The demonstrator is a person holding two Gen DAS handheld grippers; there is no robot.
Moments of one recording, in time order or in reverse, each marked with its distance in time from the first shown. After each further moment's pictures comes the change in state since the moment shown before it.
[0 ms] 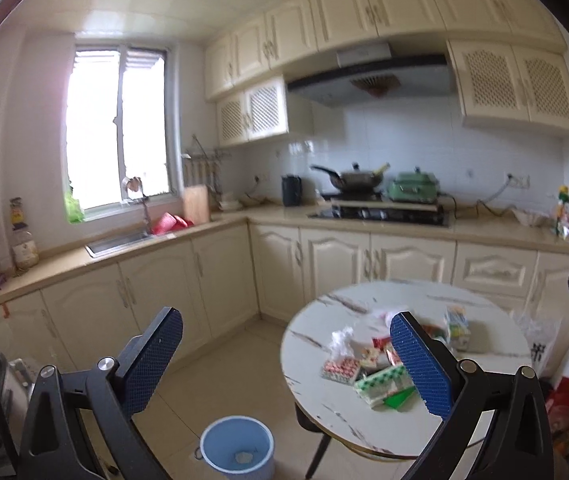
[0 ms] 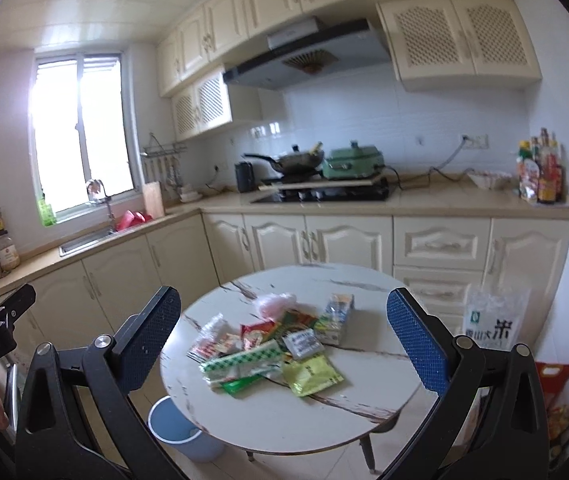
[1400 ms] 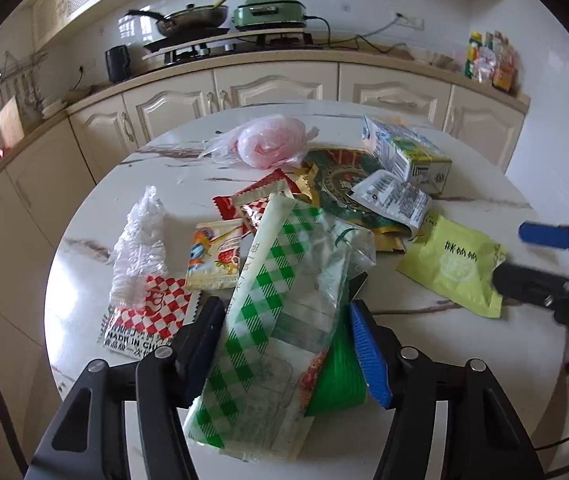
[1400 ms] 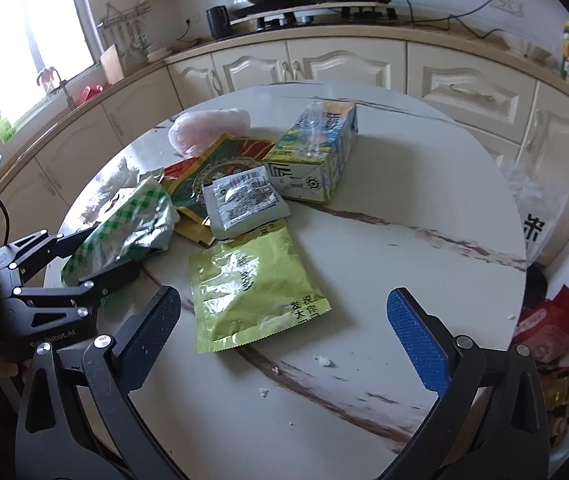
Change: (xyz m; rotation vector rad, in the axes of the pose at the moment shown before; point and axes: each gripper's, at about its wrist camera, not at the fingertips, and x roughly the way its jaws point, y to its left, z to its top) left arm 0.343 -0.090 -0.040 0.246 0.564 -0.519; right arm 0.222 -0.060 -0.129 0.014 0.547 0.005
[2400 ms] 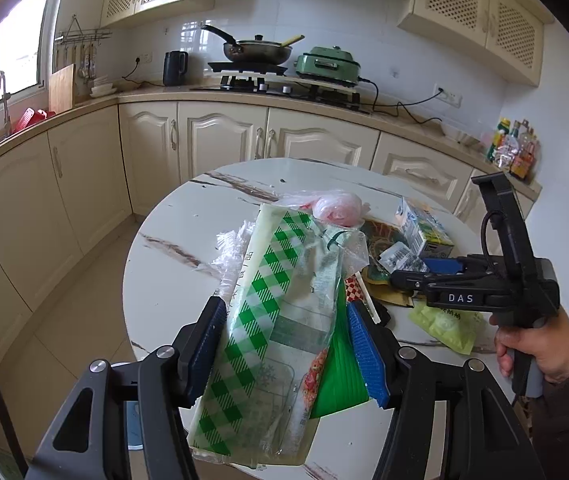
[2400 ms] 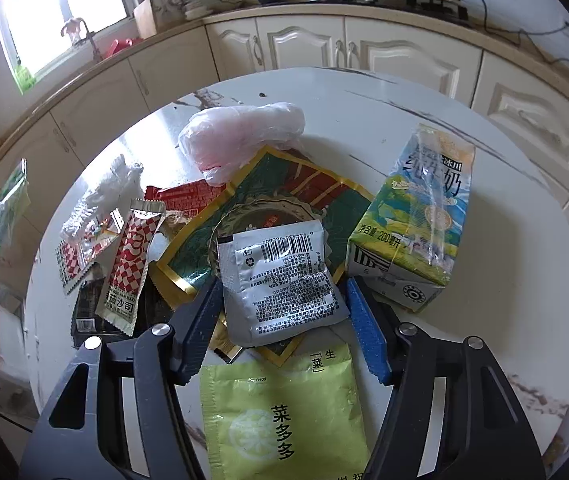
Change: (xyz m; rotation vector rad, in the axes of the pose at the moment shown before) left arm -0.097 0.051 -0.018 -0.213 -0.092 -0.025; right arm 0.087 0.037 0.069 -0.166 0.113 0.064
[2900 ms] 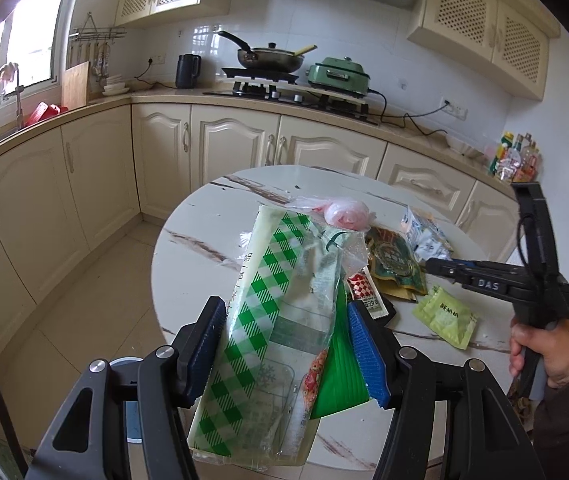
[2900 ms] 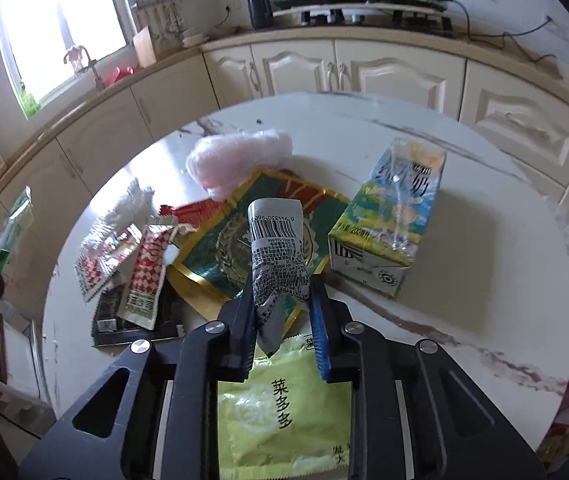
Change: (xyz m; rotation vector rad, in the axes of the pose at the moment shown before) left arm -0.040 0.018 -0.008 -0.044 -0.021 0.009; right arm -0.036 -0.008 -0.016 0.064 -0.111 0.022
